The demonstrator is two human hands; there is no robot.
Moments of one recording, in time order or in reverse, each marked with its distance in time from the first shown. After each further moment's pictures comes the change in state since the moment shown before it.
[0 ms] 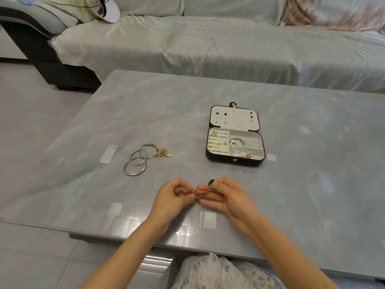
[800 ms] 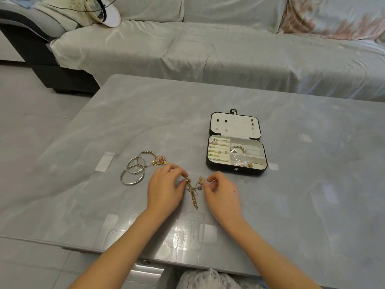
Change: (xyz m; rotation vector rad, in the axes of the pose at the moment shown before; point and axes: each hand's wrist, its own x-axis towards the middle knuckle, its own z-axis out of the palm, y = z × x) left_hand 0.050 0.005 -0.010 0.796 0.301 0.542; right_hand 0.045 0.014 0.012 -0.988 0.403 -0.461
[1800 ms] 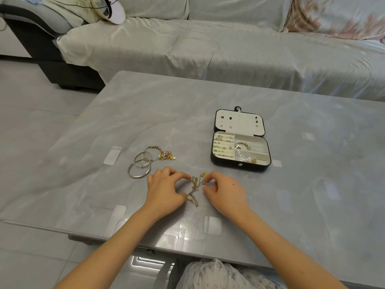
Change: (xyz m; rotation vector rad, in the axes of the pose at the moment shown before) left_hand -0.016 -0.015 -0.016 0.092 -0.268 -0.040; right_hand -0.001 -0.008 -0.012 -0.350 -0.204 -0.129
